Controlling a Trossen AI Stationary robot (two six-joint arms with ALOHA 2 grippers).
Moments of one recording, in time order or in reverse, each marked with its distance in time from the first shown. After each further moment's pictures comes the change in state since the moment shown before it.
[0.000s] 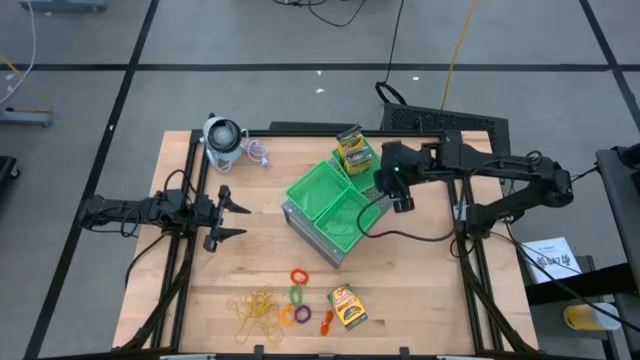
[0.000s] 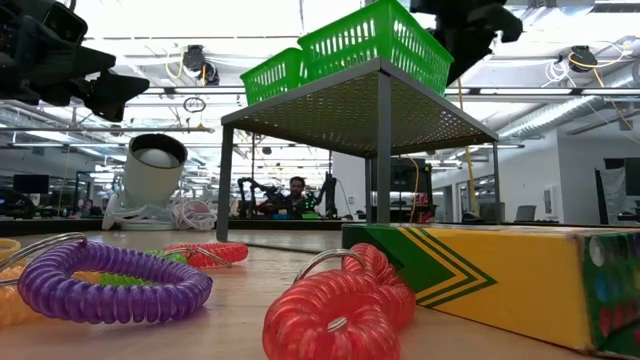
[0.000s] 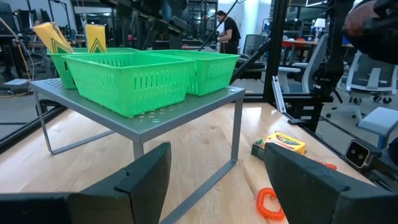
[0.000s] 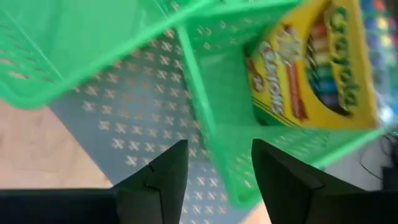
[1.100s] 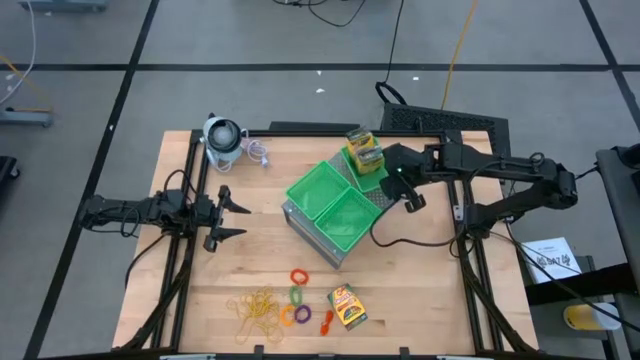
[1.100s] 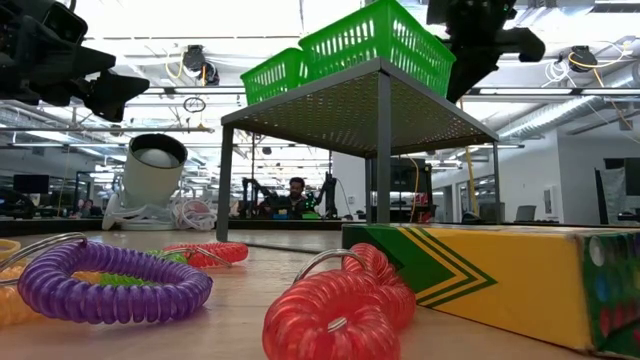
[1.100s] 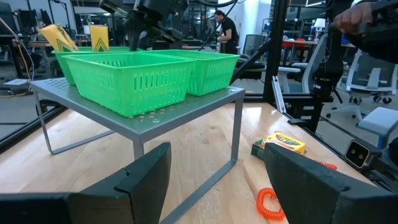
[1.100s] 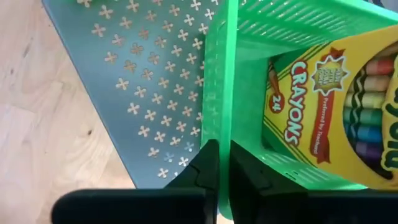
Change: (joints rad) left arm 0.000 0.000 0.000 0.000 0.000 0.000; right arm -0.031 -0.042 -0.074 -0.032 0.004 -0.255
